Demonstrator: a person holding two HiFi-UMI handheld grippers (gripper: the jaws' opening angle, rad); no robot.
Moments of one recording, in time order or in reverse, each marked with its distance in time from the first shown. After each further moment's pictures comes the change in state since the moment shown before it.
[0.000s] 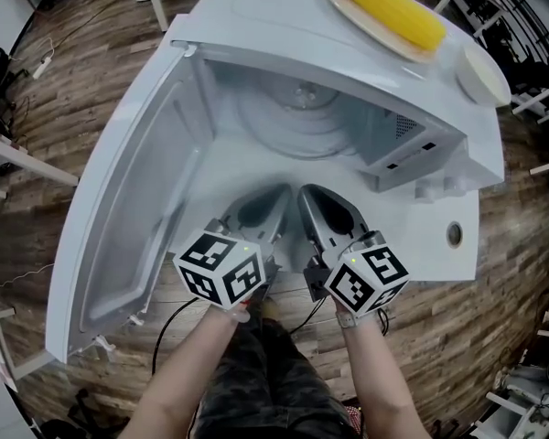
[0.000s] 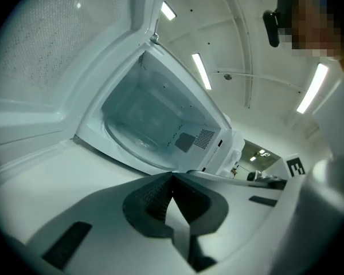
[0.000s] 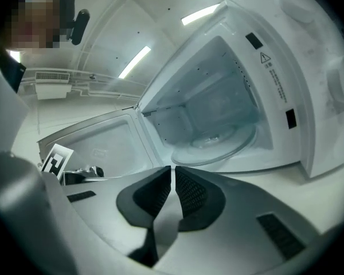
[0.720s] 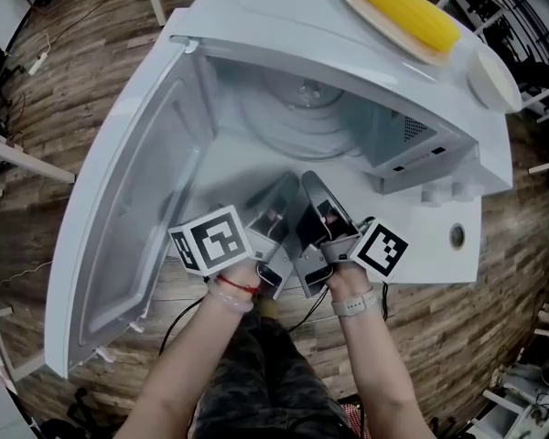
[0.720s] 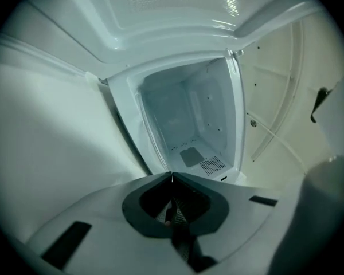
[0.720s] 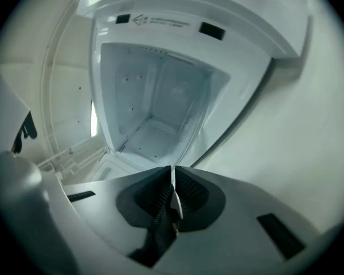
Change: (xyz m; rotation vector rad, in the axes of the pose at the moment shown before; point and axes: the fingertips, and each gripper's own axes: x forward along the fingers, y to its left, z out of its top) left arm 0.022 0.022 0.003 -0.590 -0.040 -0.107; right arm 0.026 -0.033 -0.002 0.740 -0.111 0.071
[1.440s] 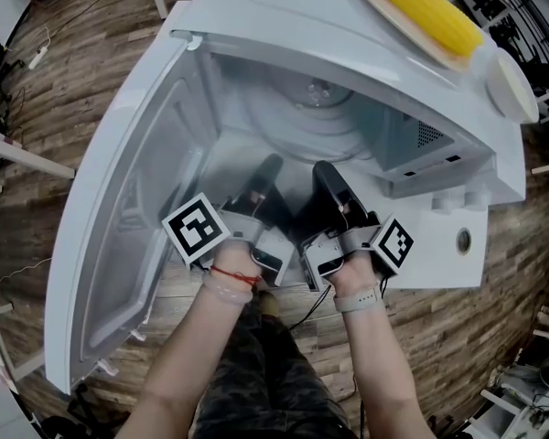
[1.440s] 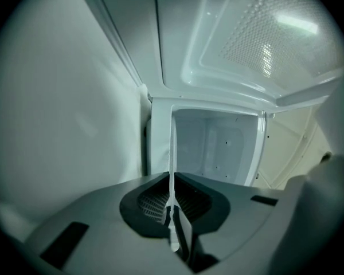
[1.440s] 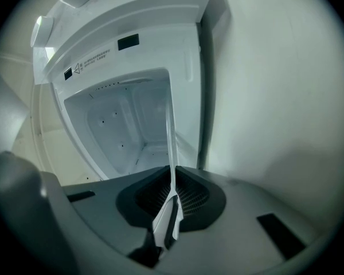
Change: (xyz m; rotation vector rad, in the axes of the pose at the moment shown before) left arm -0.003 0.028 0.044 -0.427 -0.260 -0.073; right arm 0.011 -0.025 0.017 0.461 -0.173 0.103
